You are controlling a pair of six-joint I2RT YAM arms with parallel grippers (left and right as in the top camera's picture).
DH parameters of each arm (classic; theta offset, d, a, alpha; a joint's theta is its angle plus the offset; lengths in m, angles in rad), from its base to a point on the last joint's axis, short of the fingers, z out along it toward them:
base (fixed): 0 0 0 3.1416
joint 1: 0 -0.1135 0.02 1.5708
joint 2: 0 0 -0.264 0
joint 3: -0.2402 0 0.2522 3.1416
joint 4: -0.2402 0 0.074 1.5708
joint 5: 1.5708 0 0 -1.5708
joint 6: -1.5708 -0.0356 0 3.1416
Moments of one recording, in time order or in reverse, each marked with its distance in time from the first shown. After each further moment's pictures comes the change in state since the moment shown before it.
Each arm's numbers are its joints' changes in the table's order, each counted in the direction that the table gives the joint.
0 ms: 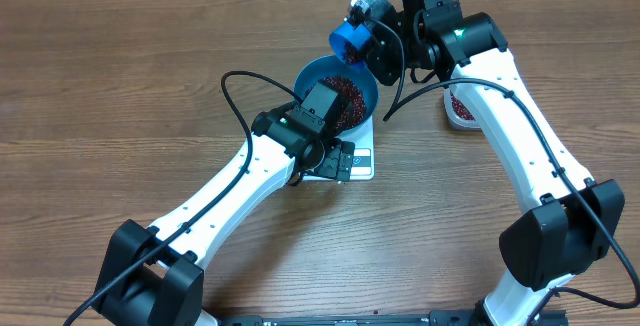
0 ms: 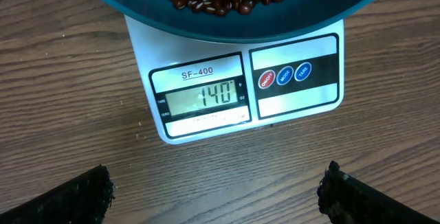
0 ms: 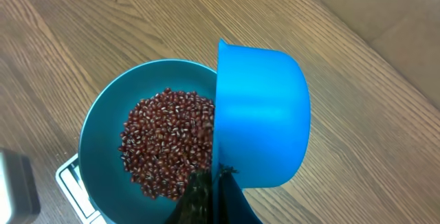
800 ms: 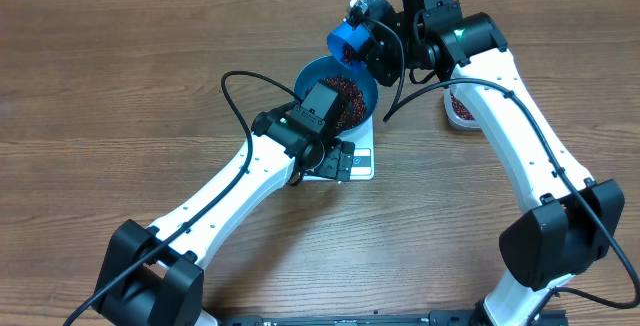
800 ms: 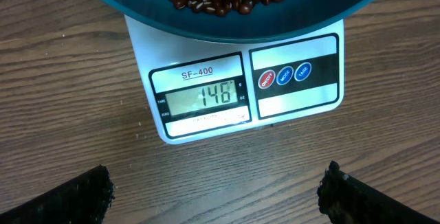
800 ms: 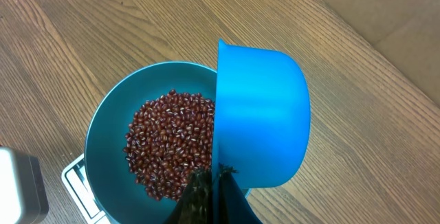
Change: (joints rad) left arm 0.000 0.000 0.000 0.000 0.000 0.000; right arm 0.000 0.000 0.000 0.000 -0.015 0.000
